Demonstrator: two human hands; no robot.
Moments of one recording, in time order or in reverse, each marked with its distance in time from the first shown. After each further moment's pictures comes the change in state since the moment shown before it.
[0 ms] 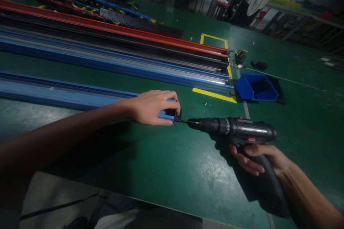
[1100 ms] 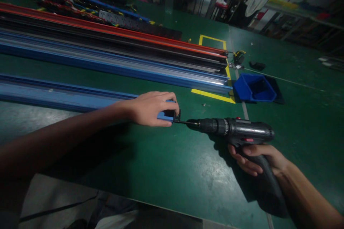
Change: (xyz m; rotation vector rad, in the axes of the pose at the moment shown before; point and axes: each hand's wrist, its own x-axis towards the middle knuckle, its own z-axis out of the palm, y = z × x) left_hand 0.001 0.000 -0.001 0.016 -0.017 -0.015; right_hand 0.004 -0.001 0.001 0.017 -0.034 -0.013
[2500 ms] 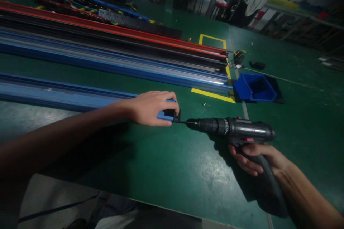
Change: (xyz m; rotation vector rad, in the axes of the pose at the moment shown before) left_hand 0.000 -0.001 0.000 -0.010 0.015 0.012; right_hand -0.002 0.000 0.002 -0.023 0.057 0.024
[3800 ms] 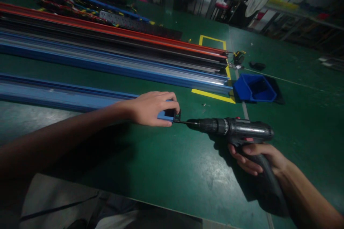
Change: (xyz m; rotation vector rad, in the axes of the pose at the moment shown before) left_hand 0.000 0.001 0.000 0.006 -0.004 -0.016; right_hand 0.001 -0.001 -0.002 0.011 -0.039 -0.008
